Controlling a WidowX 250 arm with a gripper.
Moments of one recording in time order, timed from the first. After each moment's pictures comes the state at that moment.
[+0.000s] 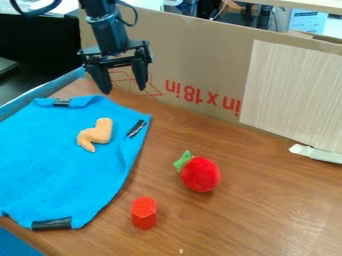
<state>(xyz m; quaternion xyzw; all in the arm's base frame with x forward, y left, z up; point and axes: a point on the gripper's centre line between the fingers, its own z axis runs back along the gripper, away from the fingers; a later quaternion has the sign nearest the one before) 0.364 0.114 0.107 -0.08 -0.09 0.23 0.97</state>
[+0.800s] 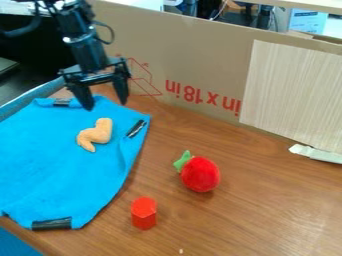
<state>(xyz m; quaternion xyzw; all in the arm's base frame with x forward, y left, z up) 0.344 0.147 0.079 -0.09 -0.07 0.27 0.96</state>
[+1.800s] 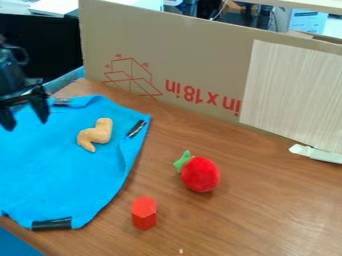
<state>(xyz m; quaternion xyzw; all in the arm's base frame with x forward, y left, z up) 0.265 0.248 0.050 -0.06 -0.07 0.32 0.94</state>
